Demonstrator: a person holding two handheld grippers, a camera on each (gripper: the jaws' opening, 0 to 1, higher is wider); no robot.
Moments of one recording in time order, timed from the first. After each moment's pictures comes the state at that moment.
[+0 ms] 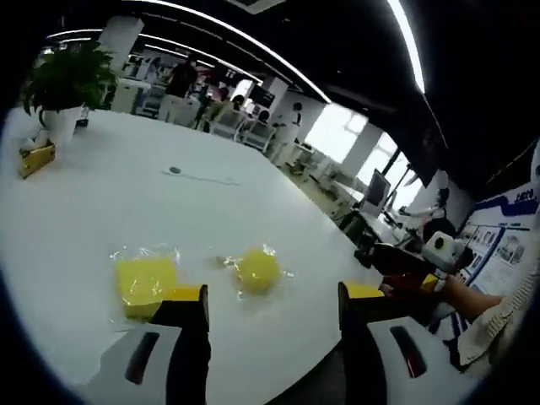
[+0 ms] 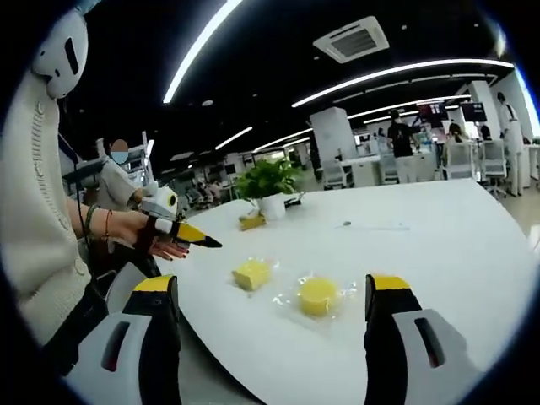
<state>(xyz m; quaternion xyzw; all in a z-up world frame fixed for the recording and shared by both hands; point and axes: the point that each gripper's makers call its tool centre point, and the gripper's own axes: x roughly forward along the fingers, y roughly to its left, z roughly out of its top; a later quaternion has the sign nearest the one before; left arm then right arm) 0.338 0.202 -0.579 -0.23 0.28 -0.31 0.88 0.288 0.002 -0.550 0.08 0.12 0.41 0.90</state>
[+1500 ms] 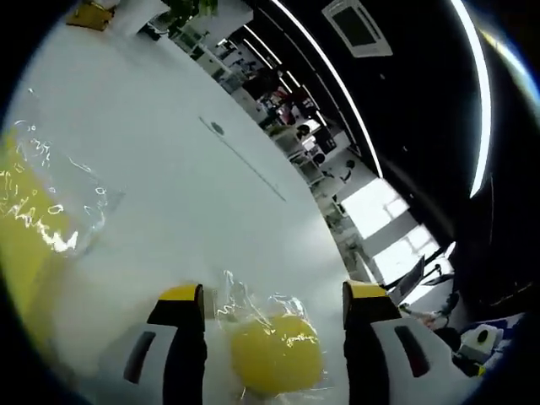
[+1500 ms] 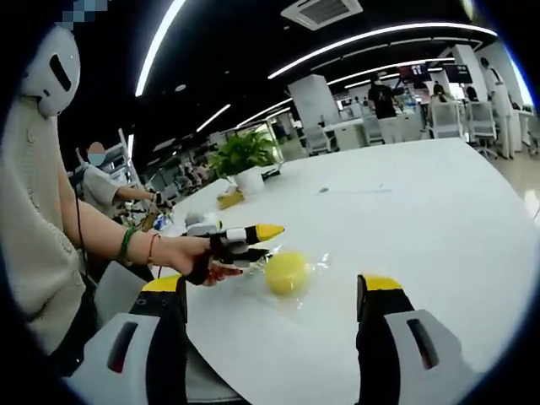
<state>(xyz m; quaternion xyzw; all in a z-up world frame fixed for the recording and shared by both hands) 0.481 0.131 -0.704 -0.42 0.25 -0.17 0.85 0.339 -0.035 -0.592 0.10 0.22 0.39 0.89</state>
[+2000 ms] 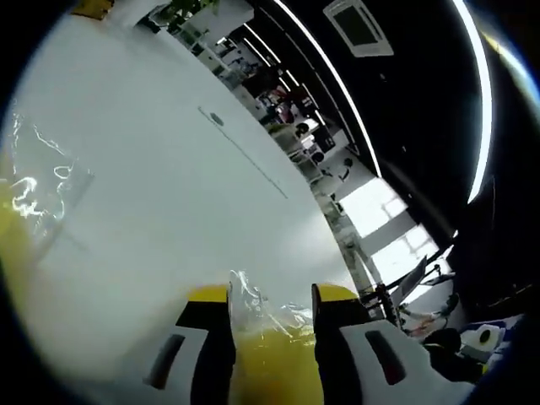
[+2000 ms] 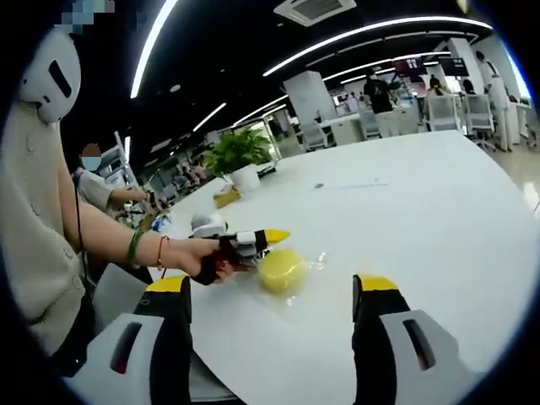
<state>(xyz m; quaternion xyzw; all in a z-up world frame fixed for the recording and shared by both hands) 0.498 0.117 -0.724 -0.43 0.27 -0.17 0.84 0.346 -0.041 -0.600 0.11 0.23 0.38 0.89</state>
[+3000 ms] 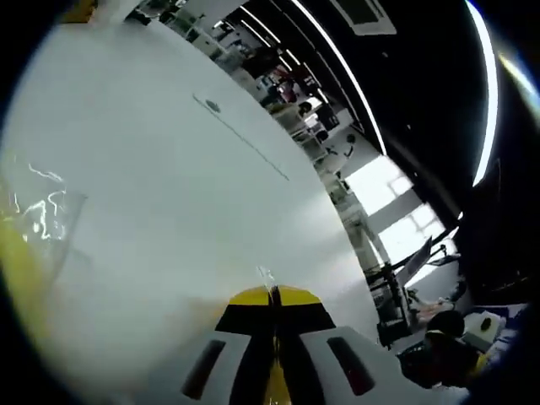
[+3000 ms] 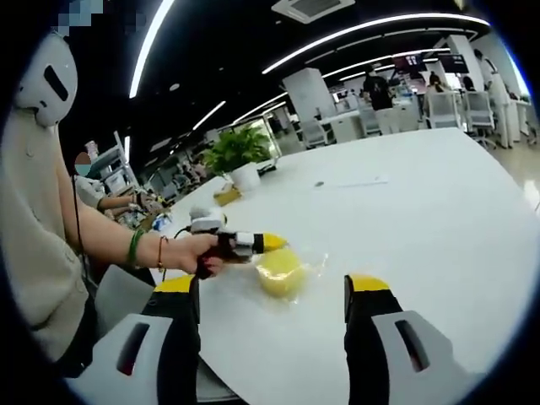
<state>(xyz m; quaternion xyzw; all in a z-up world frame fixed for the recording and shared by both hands) 0.486 0.121 -0.707 -0.35 0.30 -0.20 0.86 0.346 -0.033 -0.595 0.12 0.24 0.39 0.88</state>
